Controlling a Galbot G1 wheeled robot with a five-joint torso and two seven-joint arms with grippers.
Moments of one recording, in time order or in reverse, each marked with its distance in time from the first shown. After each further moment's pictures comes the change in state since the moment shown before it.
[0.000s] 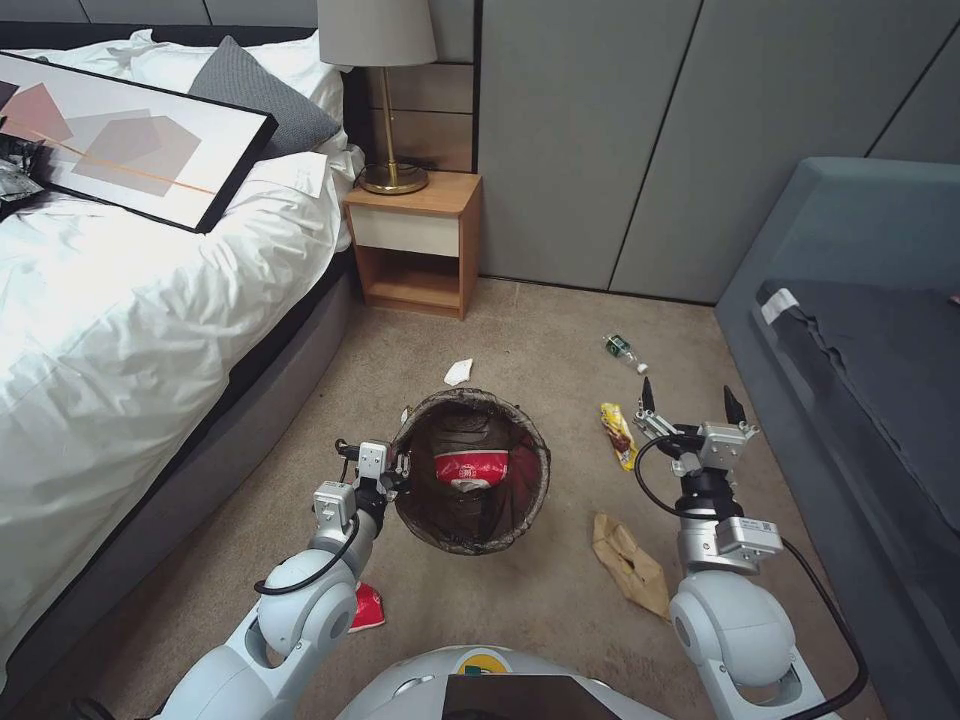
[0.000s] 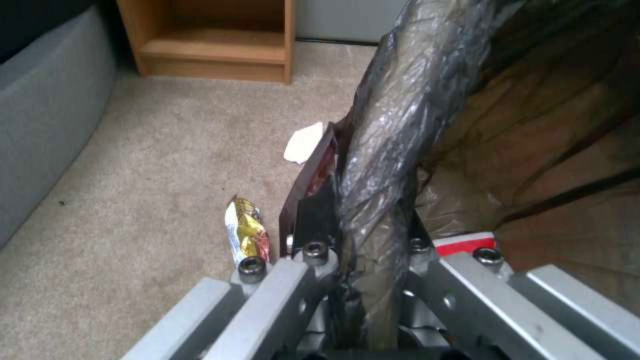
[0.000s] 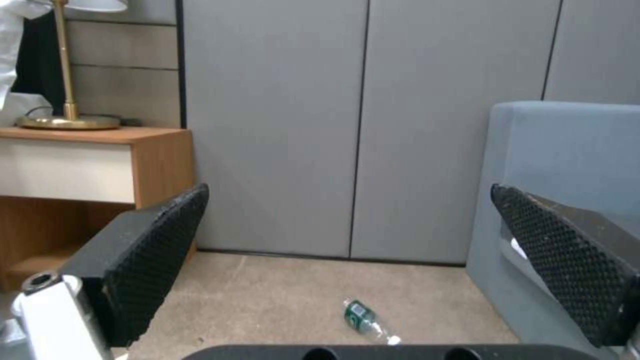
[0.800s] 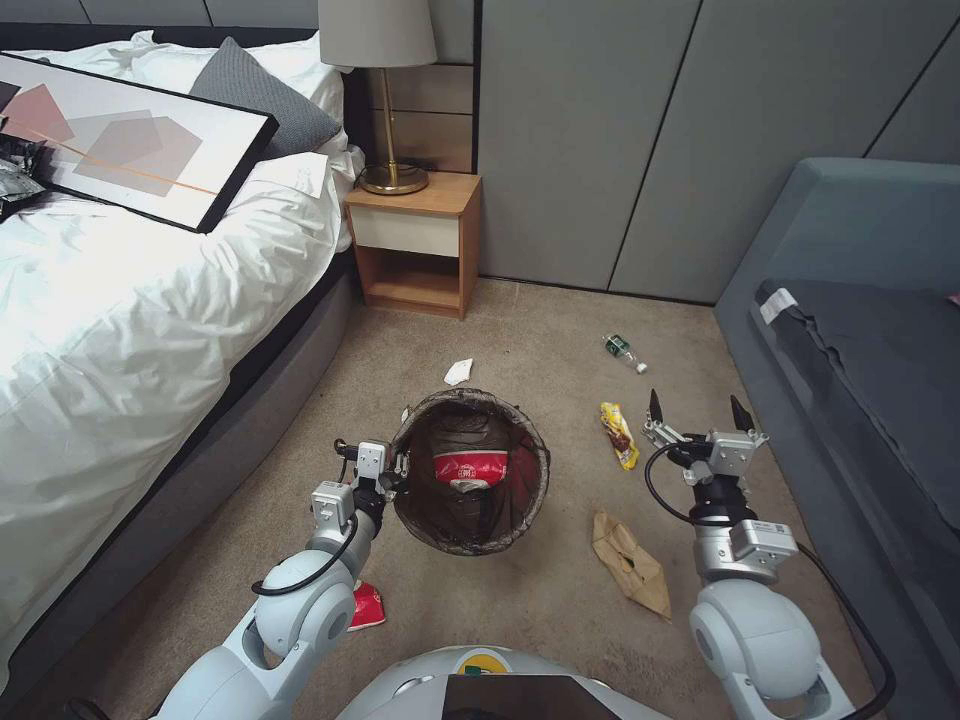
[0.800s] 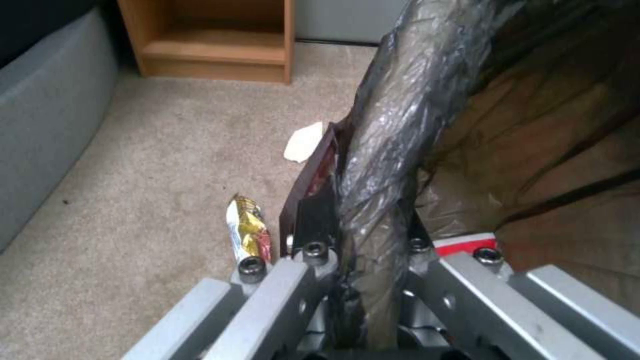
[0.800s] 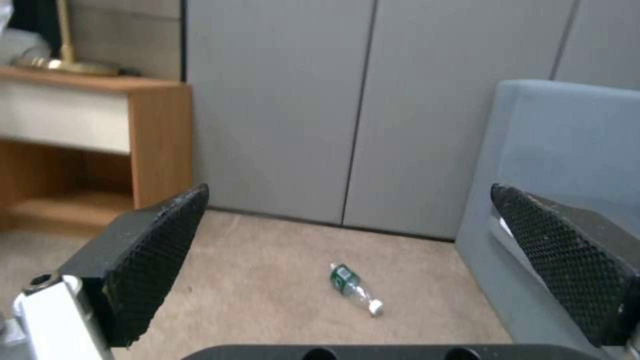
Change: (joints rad) left arm 0.005 0.007 -0.007 -0.006 -0.002 -0.002 0.001; right arm -0.053 -0.127 0.038 0.007 0.078 -0.061 0.020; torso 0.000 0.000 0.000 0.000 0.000
